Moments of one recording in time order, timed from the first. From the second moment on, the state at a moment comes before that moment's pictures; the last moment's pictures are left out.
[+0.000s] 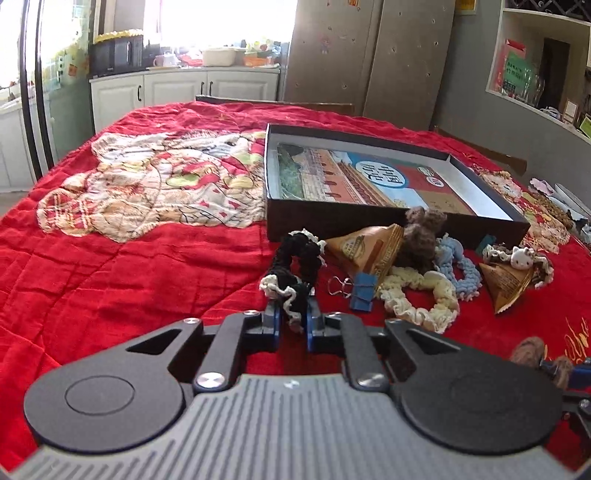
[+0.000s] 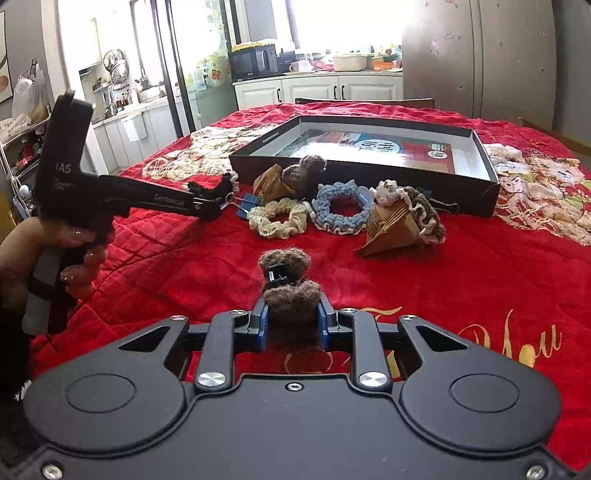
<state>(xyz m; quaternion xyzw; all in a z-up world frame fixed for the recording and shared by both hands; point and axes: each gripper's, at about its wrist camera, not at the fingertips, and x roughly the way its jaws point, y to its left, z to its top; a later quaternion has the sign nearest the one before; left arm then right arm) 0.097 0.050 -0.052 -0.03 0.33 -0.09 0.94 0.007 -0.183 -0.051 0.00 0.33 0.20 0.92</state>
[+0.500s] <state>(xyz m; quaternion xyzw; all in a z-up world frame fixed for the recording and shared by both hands) 0.103 0.043 -0.003 -0.01 0.29 -0.12 0.95 0.043 -0.203 0.009 -0.02 0.24 0.16 0.96</state>
